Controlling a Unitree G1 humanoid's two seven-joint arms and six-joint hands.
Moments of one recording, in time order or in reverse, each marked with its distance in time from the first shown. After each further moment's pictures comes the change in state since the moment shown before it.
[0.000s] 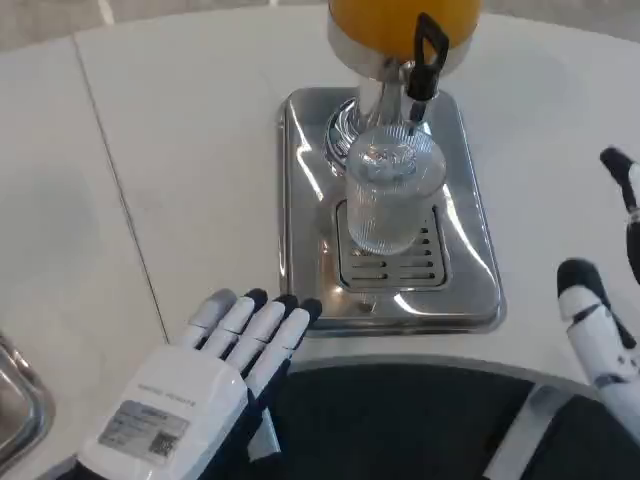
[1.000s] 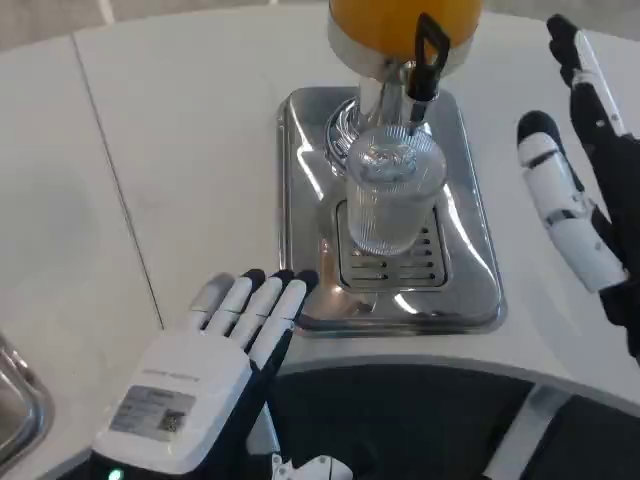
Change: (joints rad) left arm -0.042 -0.115 -0.032 -0.001 -0.022 0.062 -0.031; right arm -0.526 -0.128 0.040 0.288 0.197 0.190 -0.087
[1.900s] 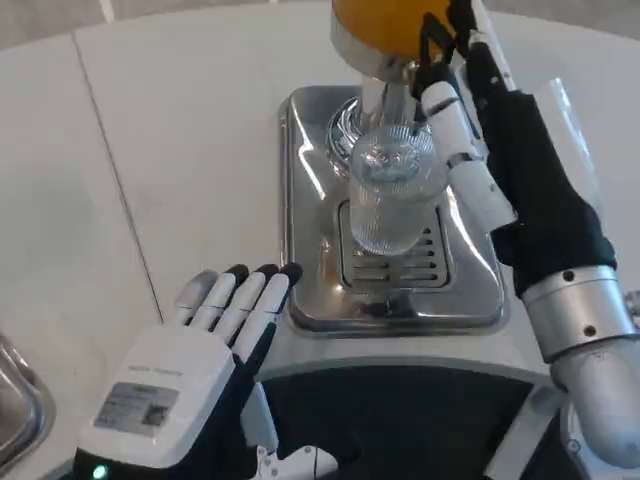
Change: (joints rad) left arm 0.002 0.003 0.033 0.010 -0.026 0.000 0.000; right arm -0.216 0.069 0.139 0.228 0.070 0.033 -0.117
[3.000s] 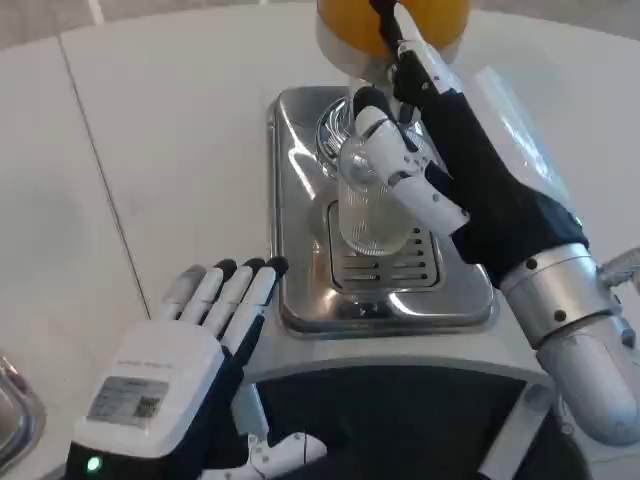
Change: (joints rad) left arm -0.042 -0.007 0.009 0.065 -0.008 -0.003 0.041; right arm -0.085 -0.189 0.128 -0.010 -0.127 0.082 0.107
